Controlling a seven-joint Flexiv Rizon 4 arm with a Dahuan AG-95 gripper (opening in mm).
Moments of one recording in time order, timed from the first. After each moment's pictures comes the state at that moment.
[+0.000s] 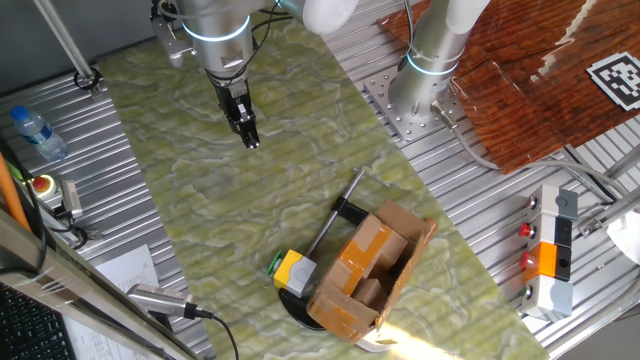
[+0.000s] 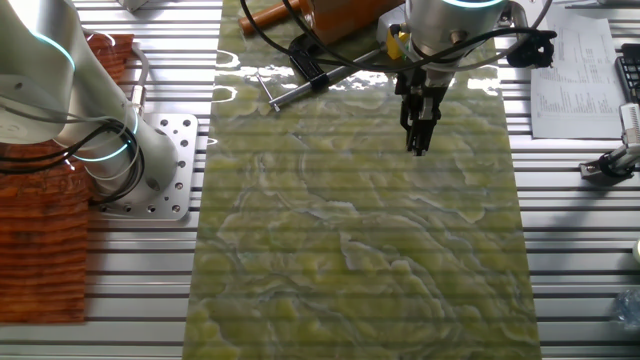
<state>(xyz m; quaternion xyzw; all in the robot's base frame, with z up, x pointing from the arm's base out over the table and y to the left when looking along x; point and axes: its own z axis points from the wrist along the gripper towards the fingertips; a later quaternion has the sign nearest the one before) 0.500 0.000 0.170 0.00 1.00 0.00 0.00</state>
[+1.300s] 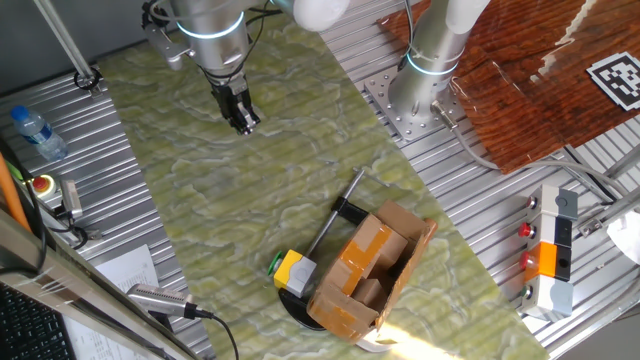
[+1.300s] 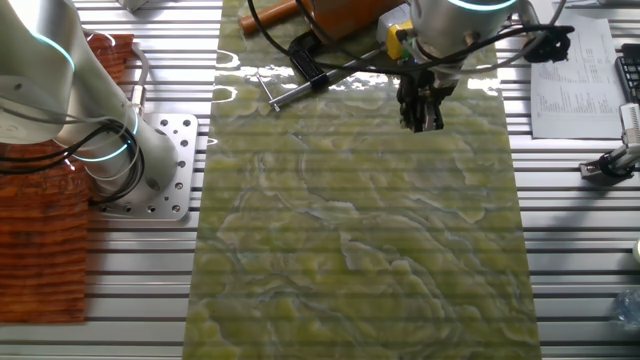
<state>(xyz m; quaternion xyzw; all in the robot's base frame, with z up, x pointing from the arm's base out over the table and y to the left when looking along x) 0.498 0.002 0.174 -0.07 1.00 0.01 -0.02</state>
